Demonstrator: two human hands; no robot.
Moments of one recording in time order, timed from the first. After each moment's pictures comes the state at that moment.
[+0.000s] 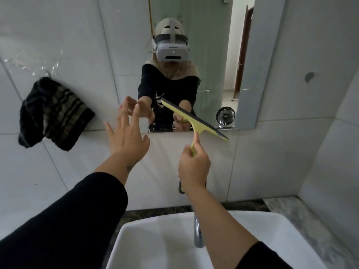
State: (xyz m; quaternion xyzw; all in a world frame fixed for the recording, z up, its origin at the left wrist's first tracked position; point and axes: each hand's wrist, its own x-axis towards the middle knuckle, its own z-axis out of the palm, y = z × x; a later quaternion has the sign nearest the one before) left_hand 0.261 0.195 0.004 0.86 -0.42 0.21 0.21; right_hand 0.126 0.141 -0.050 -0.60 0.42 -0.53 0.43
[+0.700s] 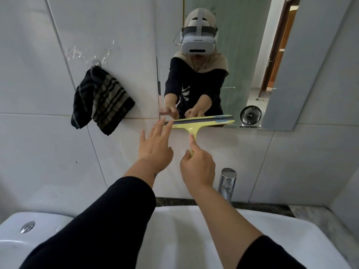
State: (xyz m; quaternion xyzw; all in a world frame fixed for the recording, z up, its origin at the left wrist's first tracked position) left_hand 0.268 0.233 -0.030 0.86 -0.46 0.14 0.16; right_hand 0.158 0.185 -0.054 -0.80 0.40 -0.36 0.24
